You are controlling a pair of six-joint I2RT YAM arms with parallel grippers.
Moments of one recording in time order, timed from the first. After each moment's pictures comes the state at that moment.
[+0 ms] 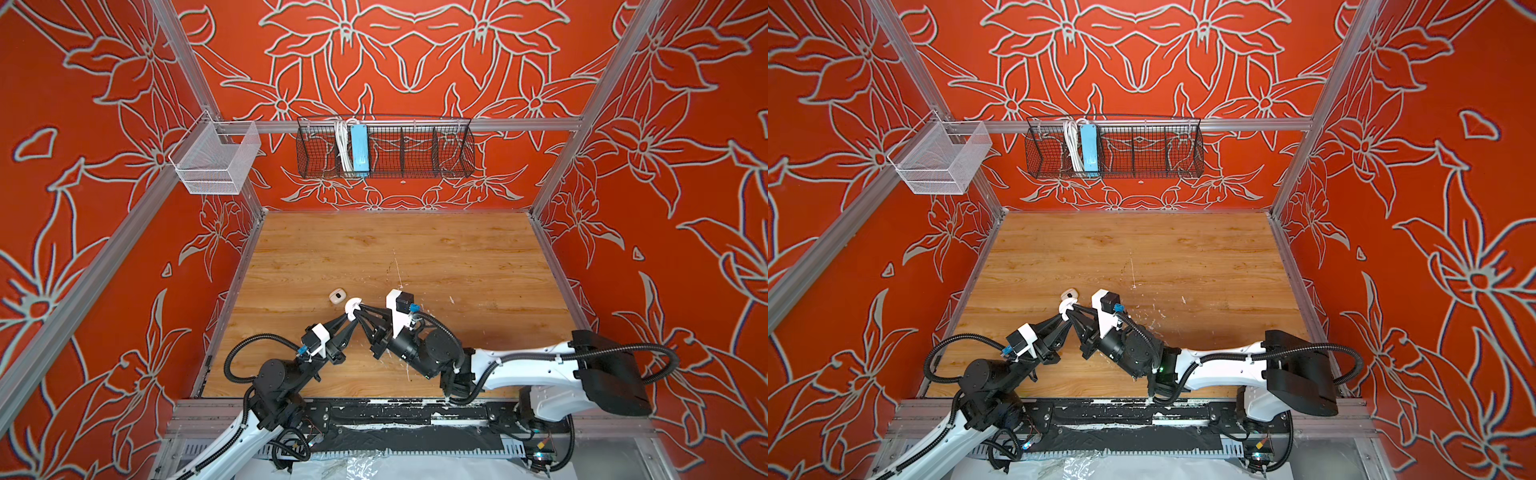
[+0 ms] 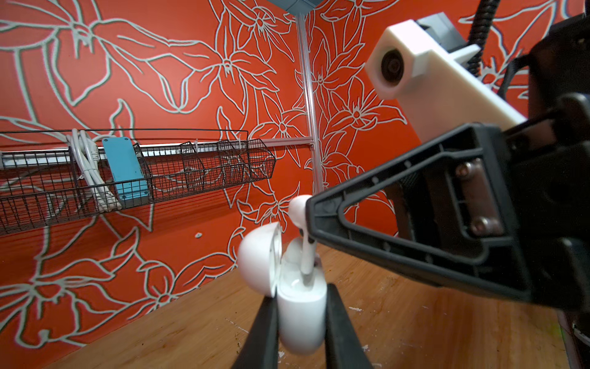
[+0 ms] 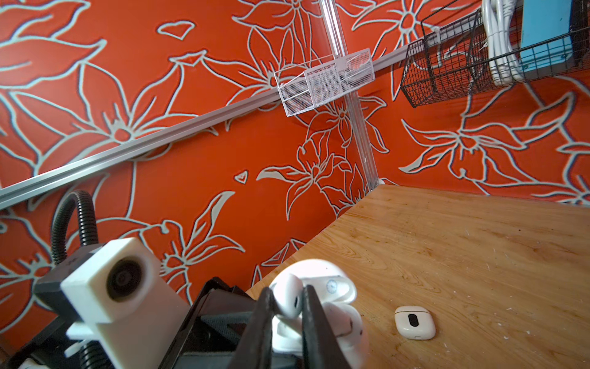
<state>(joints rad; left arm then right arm) -0.67 0.06 0.01 0.42 0.11 0.11 1.35 1.45 0.74 0.90 0.39 0.34</state>
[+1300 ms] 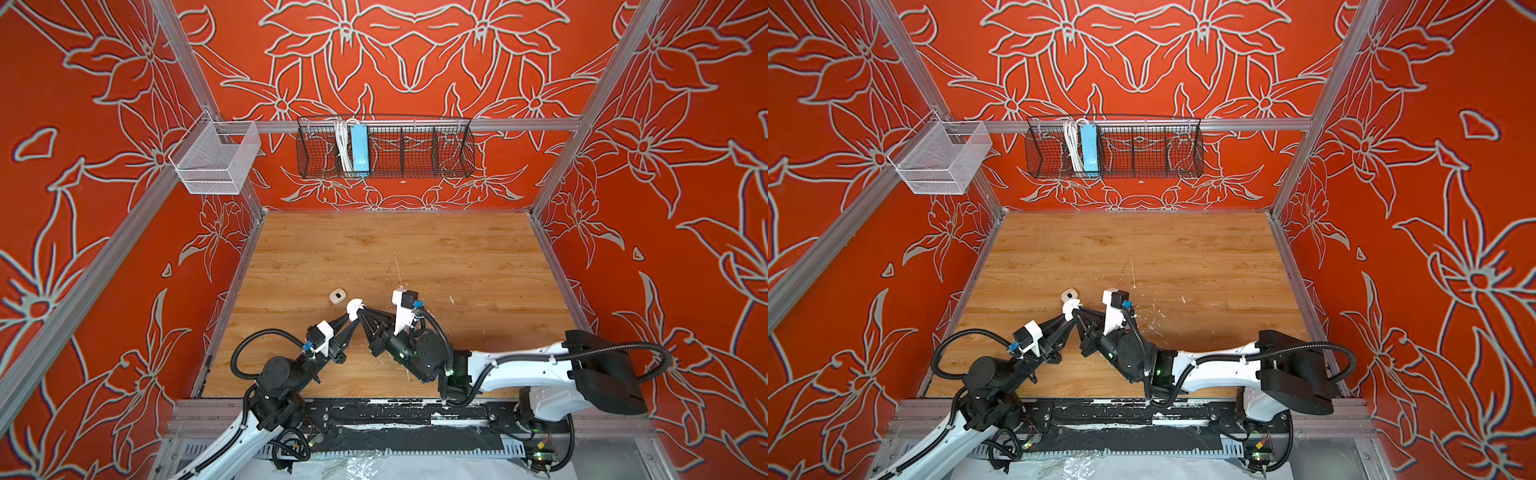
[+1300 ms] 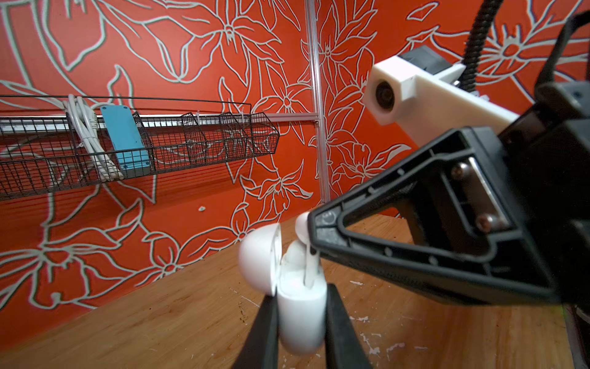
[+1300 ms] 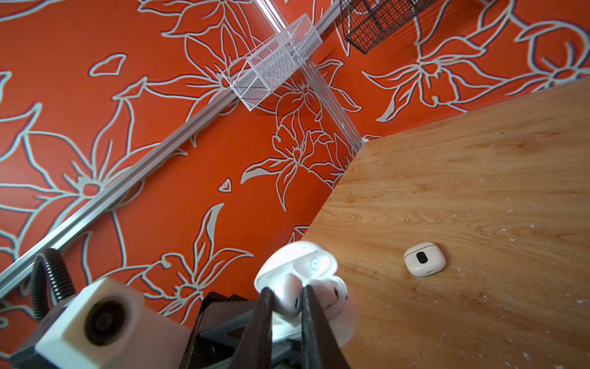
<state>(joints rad) -0.67 0.04 0.01 0.31 0.07 0.10 1.37 1.48 0.74 0.82 0.55 0.69</state>
